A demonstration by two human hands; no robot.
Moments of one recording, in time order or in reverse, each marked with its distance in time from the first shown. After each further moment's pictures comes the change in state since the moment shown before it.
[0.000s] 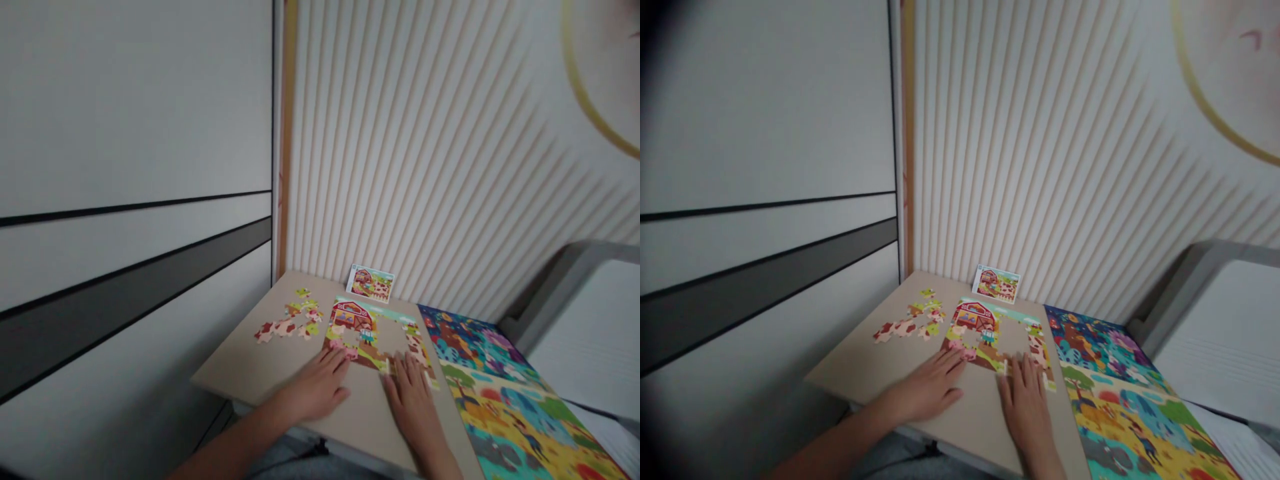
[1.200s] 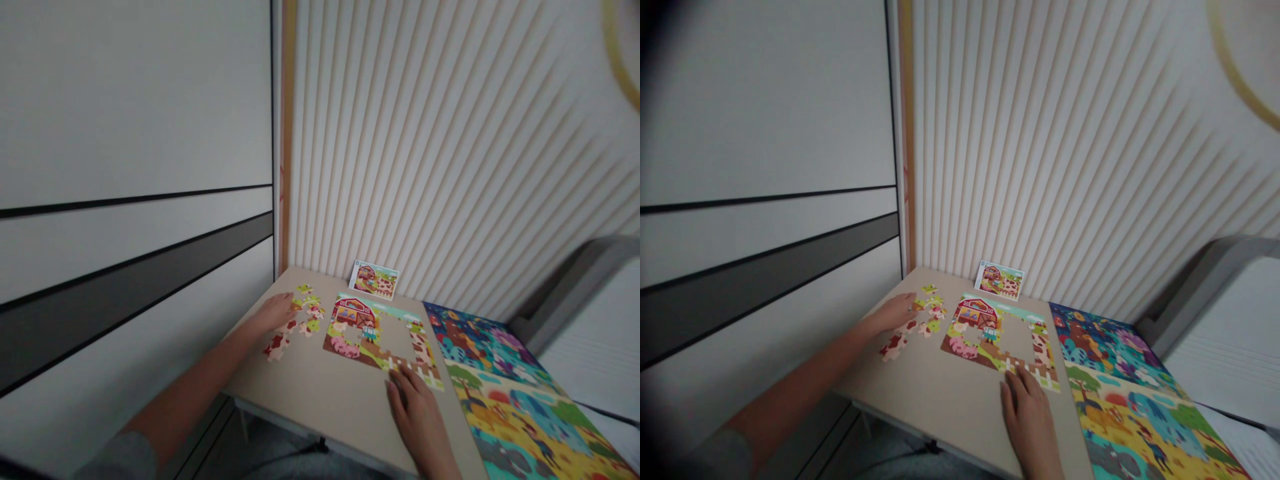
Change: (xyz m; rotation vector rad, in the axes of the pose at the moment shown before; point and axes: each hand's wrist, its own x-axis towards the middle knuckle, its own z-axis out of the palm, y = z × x) left_hand 0.010 -0.183 -0.045 0.085 -0.018 -0.526; right_hand -0.018 -0.004 -0.009 0.203 0.040 -0.049
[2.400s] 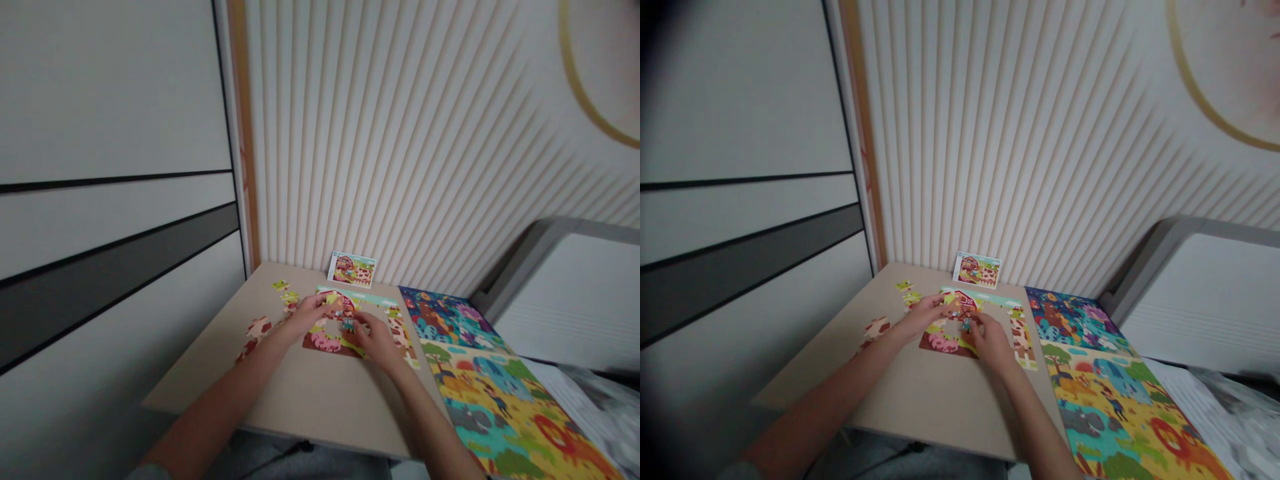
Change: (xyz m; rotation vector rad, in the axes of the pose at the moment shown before) left_hand 0.036 0.153 0.032 -1.437 -0.119 0.107; right_hand 0.118 -0.032 -0.007 0.499 -0.068 0.037
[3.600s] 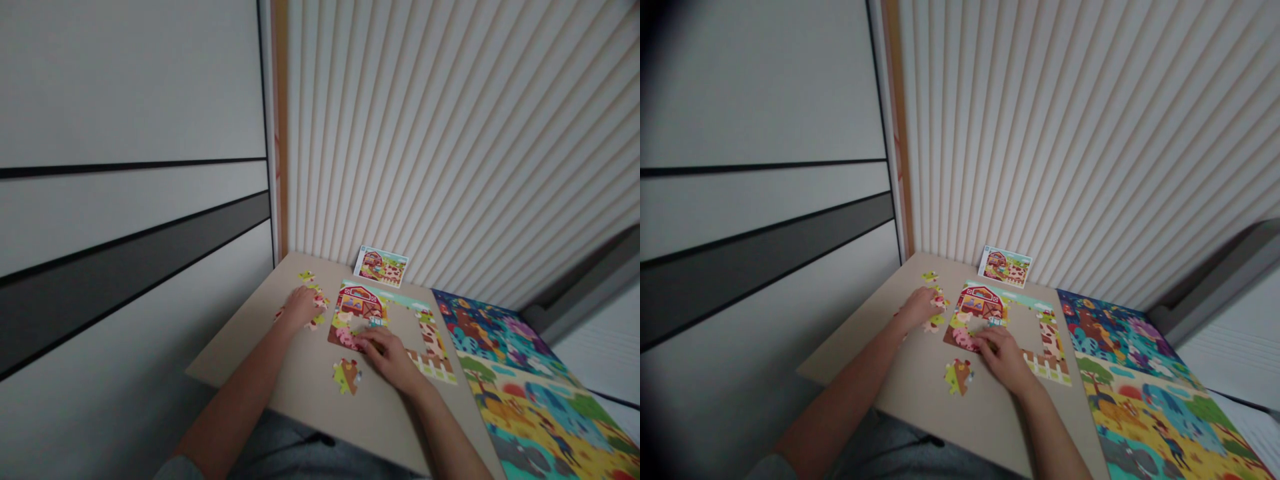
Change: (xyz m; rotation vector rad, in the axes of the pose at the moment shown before) left_hand -0.028 -0.013 -0.089 1.171 0.339 -0.123; right_hand -0.014 -0.019 0.019 0.054 -0.306 -0.207
